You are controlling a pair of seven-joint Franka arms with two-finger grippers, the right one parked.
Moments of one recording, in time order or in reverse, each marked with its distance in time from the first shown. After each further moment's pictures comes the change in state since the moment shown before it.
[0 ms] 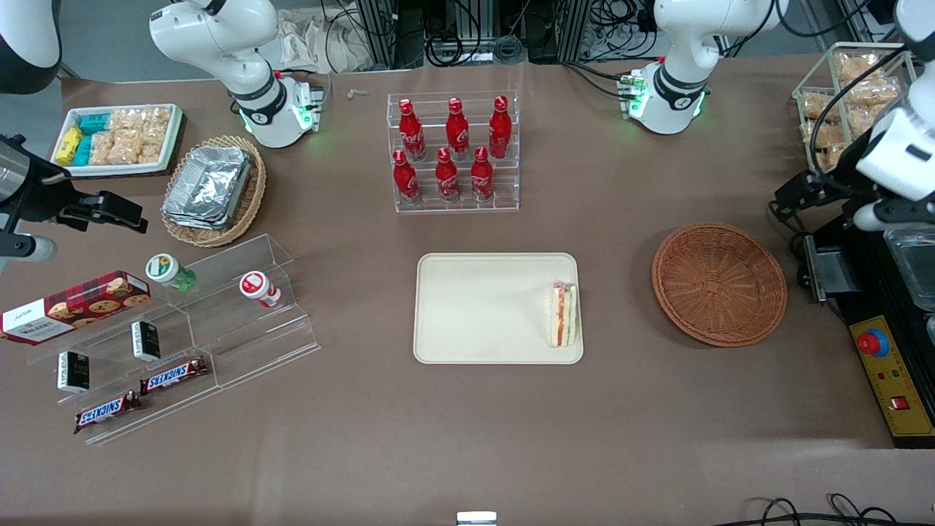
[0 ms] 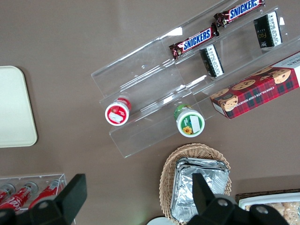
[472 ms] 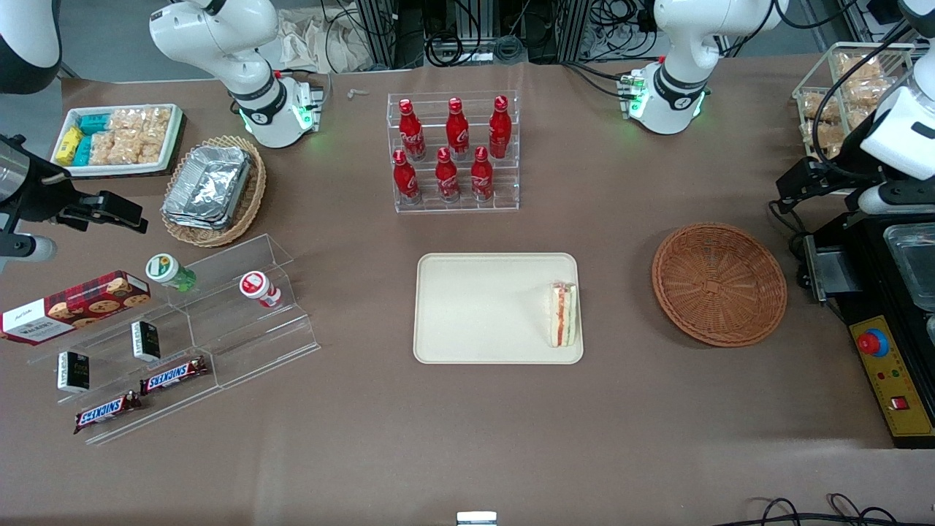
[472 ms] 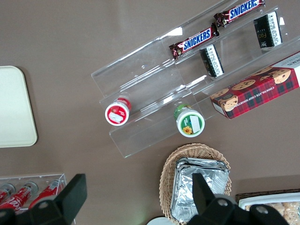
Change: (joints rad) arm -0.004 -0.006 -0.014 0.015 0.001 -0.003 0.001
